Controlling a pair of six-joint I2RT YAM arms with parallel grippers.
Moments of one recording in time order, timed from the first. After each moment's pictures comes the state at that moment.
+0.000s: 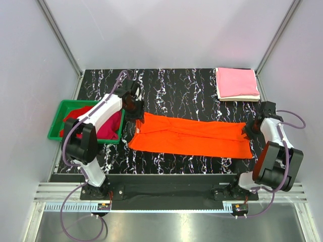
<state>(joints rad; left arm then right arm) -0.36 1.73 1.38 -0.88 0.15 -0.30 -0.36 1.41 0.89 -0.68 0.04 0.71</state>
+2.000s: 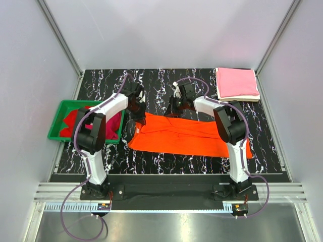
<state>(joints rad) -0.36 1.91 1.41 -0.76 0.25 -0.34 0.46 2.17 1.50 -0.18 -0.51 0.47</state>
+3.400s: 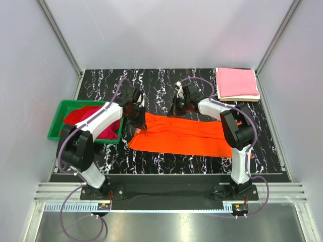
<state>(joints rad) -0.43 1.64 1.23 -0.77 0.28 -0.42 0.46 2.04 1.37 -0.15 -0.46 0.46</state>
